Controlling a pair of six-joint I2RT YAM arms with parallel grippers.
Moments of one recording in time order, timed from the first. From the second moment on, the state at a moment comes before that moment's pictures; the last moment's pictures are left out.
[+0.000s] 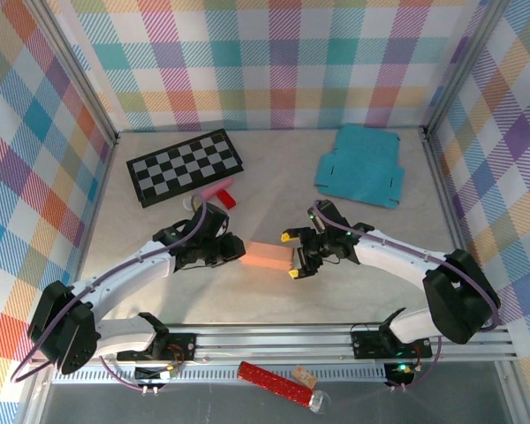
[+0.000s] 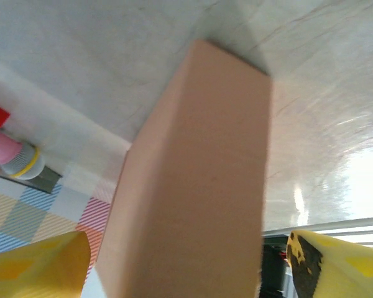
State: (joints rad) left arm -0.65 1.20 0.78 -0.56 0.19 -0.91; right arm 0.67 1.40 0.76 -0.33 -0.48 2.00
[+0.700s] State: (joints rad) left arm -0.69 1.16 0.70 -0.67 0.18 -1.00; right arm 0.63 1.52 0.79 -0.42 -0.57 1.62
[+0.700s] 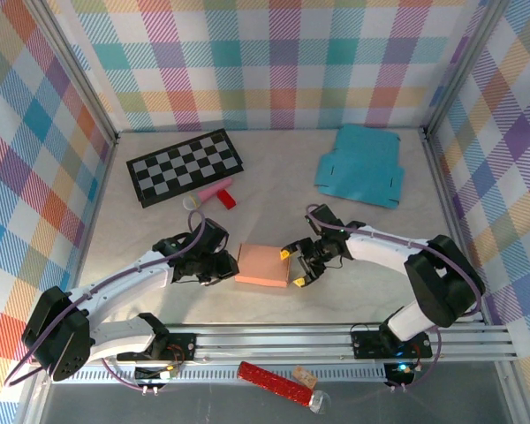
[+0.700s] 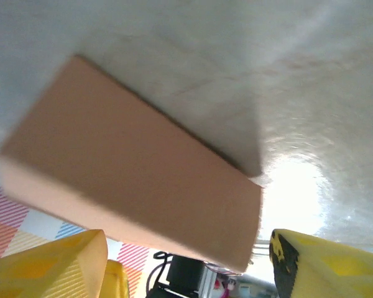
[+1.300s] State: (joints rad) left arm -0.66 1.01 0.98 -0.54 0.23 -0.81; right arm 0.62 1.62 0.89 -0.61 -0.66 0.87
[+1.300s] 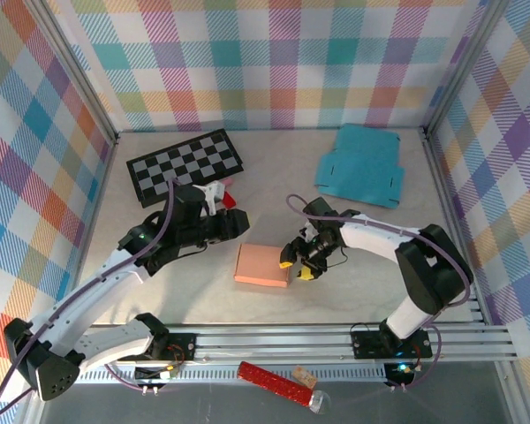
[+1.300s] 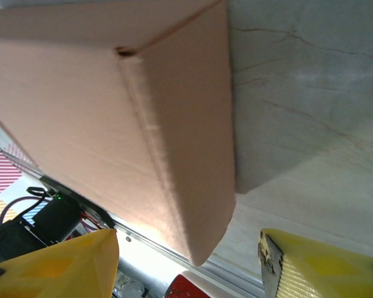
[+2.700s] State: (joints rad) left arm -0.66 0.53 0.91 -0.96 0.03 -0.79; right arm 0.86 2.20 1.80 -0.78 -0.45 0.72
